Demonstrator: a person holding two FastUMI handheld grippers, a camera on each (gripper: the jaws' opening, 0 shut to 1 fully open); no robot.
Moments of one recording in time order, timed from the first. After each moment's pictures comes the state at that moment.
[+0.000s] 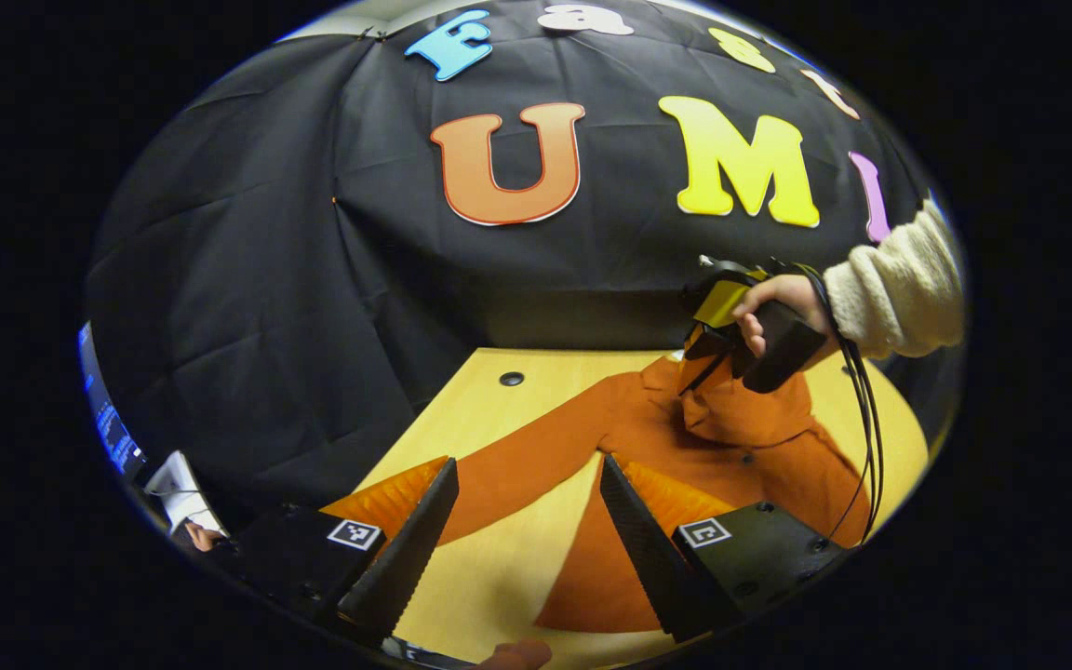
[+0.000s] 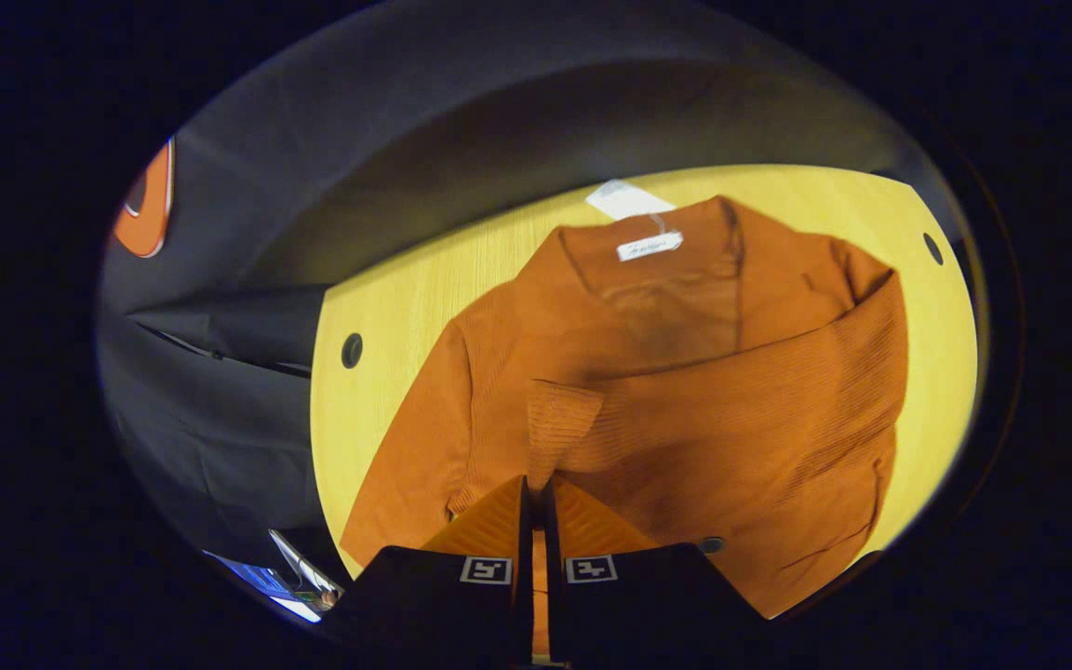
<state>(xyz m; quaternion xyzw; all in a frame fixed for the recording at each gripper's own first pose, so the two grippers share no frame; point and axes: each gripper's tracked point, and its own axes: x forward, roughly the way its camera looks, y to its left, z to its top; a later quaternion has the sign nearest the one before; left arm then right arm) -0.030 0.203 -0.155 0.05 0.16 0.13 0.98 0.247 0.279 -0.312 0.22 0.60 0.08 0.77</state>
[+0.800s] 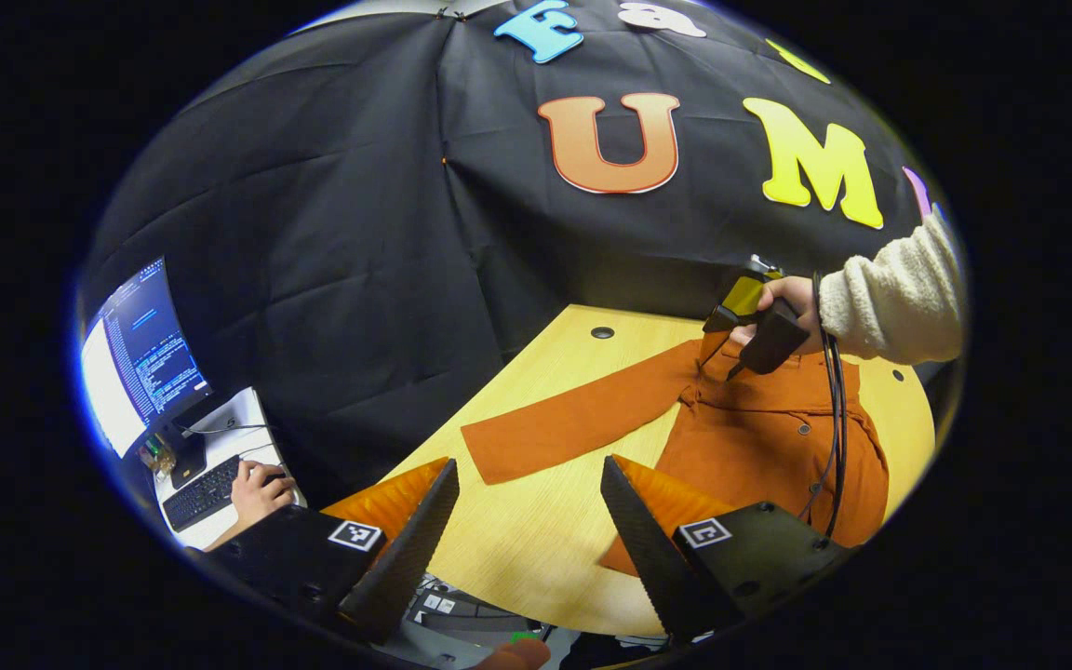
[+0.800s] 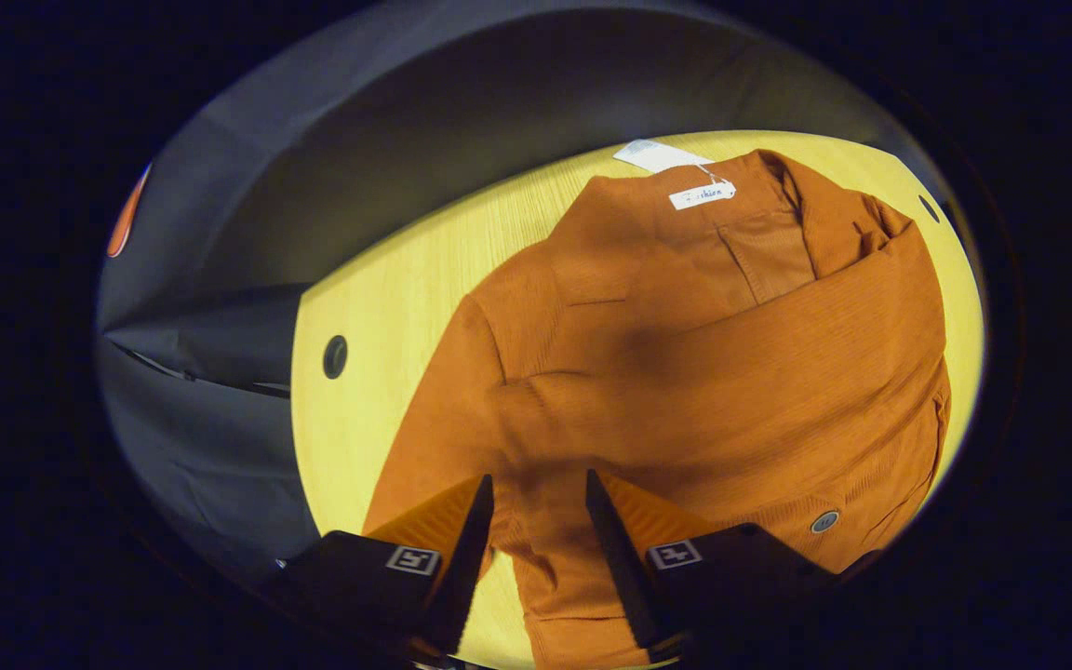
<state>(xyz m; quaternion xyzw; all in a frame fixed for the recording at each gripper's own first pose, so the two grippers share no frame) -0.132 0.237 -0.165 0.00 0.19 0.25 0.95 0.239 0.317 -0.327 0.23 0.57 0.02 0.79</state>
